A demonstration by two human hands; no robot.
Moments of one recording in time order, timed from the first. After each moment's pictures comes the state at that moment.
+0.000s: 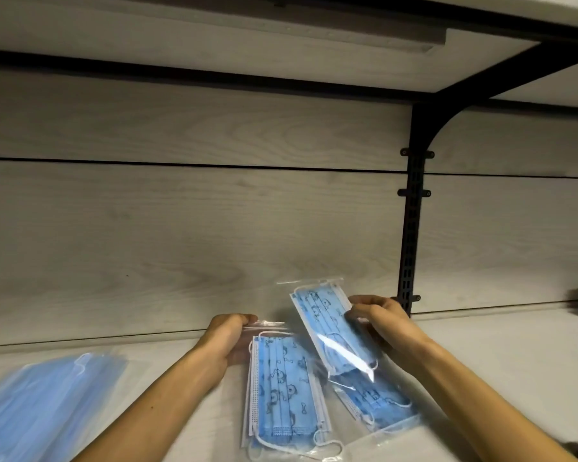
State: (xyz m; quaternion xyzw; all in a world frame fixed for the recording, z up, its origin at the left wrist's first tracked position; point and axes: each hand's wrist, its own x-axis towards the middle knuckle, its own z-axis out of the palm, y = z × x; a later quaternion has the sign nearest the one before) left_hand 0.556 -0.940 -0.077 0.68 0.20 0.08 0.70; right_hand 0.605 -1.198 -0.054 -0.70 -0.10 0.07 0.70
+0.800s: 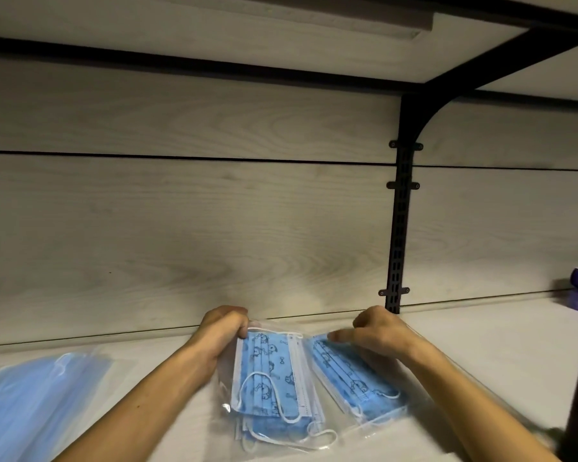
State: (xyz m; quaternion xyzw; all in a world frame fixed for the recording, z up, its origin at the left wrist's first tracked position) left_hand 0.545 -0.956 -0.070 0.73 0.16 0.11 0.65; right_hand 0.611 -1.214 -0.070 -0.93 -0.08 0.03 0.37
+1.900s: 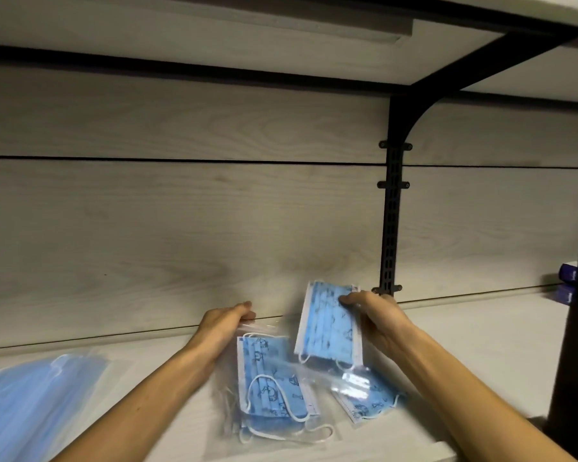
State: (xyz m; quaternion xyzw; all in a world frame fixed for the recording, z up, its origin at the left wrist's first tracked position) left_hand 0.553 -0.955 -0.077 0.76 0.14 0.11 0.63; right_hand 0.609 -1.208 -0.056 -0.61 -0.01 0.10 0.78
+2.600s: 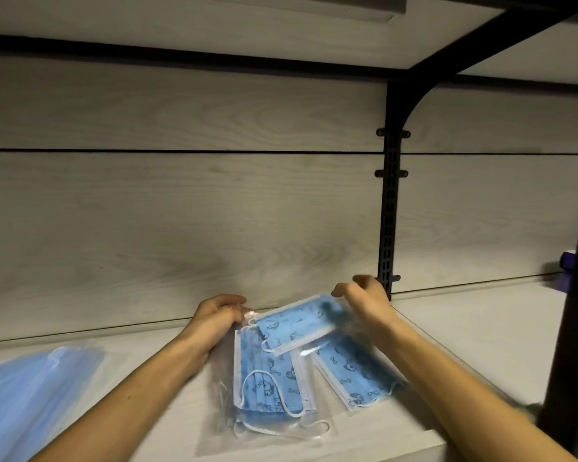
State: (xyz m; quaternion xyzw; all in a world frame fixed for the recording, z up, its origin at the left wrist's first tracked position) left_hand 0.553 -0.951 -0.080 0.76 0.12 0.12 0.63; right_hand 0.607 -1.200 -0.067 -0.79 -0.04 -0.06 0.61
